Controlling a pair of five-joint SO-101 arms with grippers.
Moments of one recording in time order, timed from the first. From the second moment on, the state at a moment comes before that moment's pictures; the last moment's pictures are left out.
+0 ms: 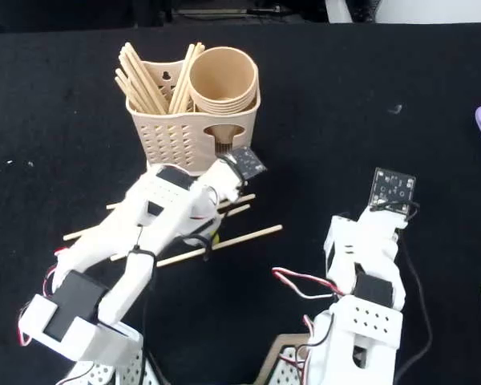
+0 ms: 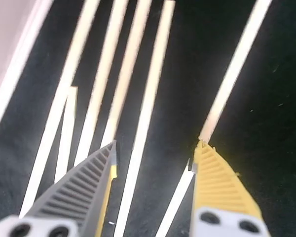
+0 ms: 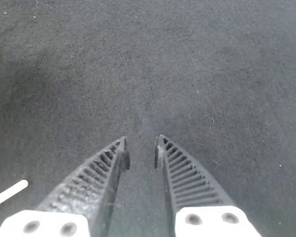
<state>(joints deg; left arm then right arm) 19.4 -3.6 33.4 54.5 -31.7 18.7 -71.3 87.6 38.4 0.3</state>
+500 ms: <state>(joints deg) 18.7 2.9 32.7 54.5 -31.7 18.7 -71.3 87.6 38.4 0.3</state>
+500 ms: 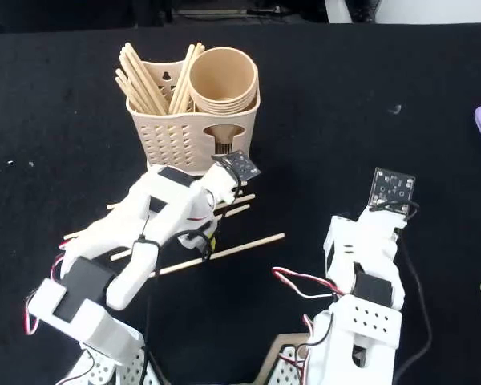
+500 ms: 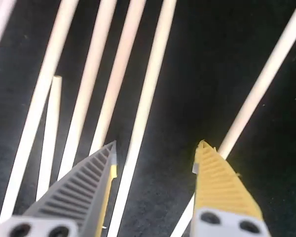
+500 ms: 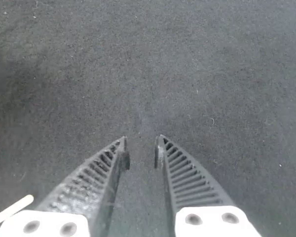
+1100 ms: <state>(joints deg) 25.7 3.9 25.7 69.7 -34.2 18.7 -71.3 87.6 38.4 0.4</state>
